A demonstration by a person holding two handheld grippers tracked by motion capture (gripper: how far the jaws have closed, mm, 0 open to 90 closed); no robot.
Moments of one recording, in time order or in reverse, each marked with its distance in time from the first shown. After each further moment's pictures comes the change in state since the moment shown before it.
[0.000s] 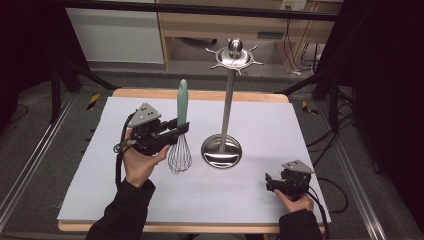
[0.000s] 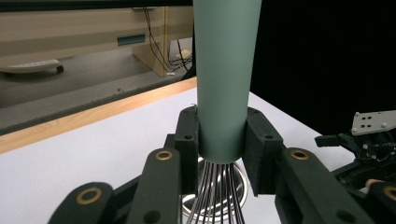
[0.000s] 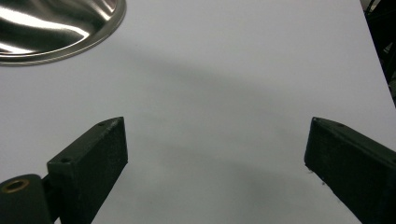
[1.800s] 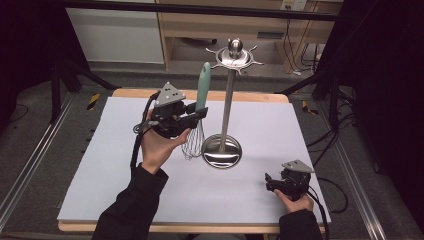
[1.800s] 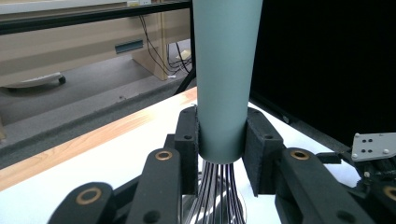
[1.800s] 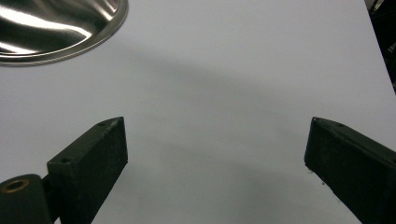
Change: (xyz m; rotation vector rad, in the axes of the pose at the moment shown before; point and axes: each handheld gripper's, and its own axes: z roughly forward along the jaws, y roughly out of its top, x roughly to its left) left arm -0.022 0.045 0.031 0.023 0.013 0.062; right arm -0.001 0.000 0.001 0.002 0.010 -0.002
